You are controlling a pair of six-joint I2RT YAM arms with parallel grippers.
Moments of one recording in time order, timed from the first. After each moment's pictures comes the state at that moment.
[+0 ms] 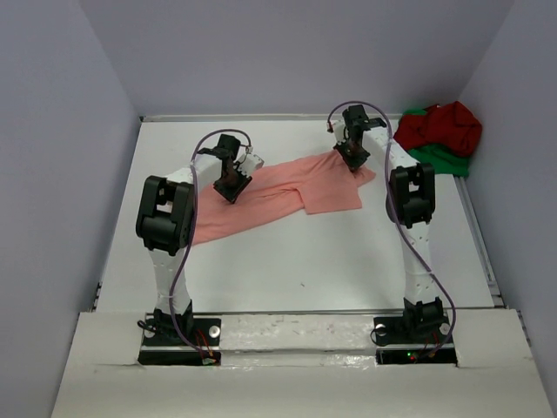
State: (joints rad) left arm -0.28 2.01 1.44 -0.66 0.07 0.45; right arm 0.22 2.44 2.17 -0.91 0.04 -0.37
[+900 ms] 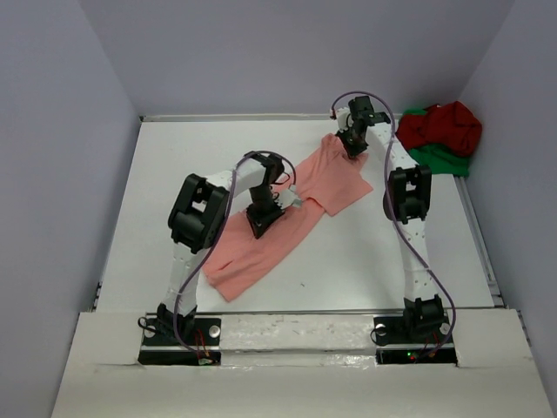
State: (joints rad) left arm -0.52 2.14 1.60 -1.14 0.26 0.52; right arm 0.19 2.61 2.47 -0.91 -0.03 -0.39
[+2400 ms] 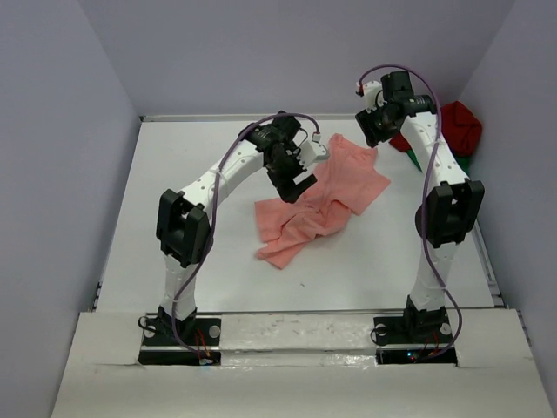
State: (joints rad) left arm -0.64 1.99 1.97 -1.08 0.27 0.48; right arm 0.14 2.04 2.12 -0.96 -0.04 -0.39
